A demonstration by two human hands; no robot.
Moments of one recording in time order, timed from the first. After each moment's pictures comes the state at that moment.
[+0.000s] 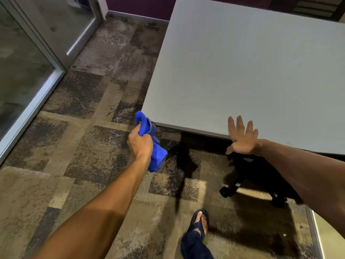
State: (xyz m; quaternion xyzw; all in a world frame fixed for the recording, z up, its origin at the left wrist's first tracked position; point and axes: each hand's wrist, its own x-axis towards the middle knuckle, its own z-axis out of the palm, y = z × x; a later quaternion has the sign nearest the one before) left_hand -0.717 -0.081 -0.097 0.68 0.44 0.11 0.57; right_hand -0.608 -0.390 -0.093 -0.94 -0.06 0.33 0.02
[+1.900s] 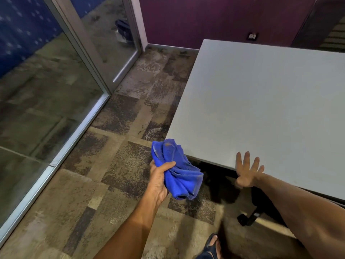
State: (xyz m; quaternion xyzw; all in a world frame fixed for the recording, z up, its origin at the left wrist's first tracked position) left_hand -0.765 -0.105 0.018 0.33 0.37 0.08 0.87; right_hand -0.612 -0.379 -0.056 -0.91 -0.10 0.40 -0.01
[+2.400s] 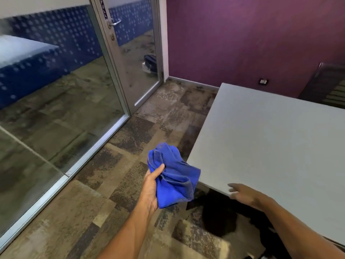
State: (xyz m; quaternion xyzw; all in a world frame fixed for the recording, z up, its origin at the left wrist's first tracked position) left_hand -0.804 -0.022 0.114 0.26 0.30 0.12 0.91; right_hand -0.619 -0.306 0.051 -0.87 -0.17 0.43 0.14
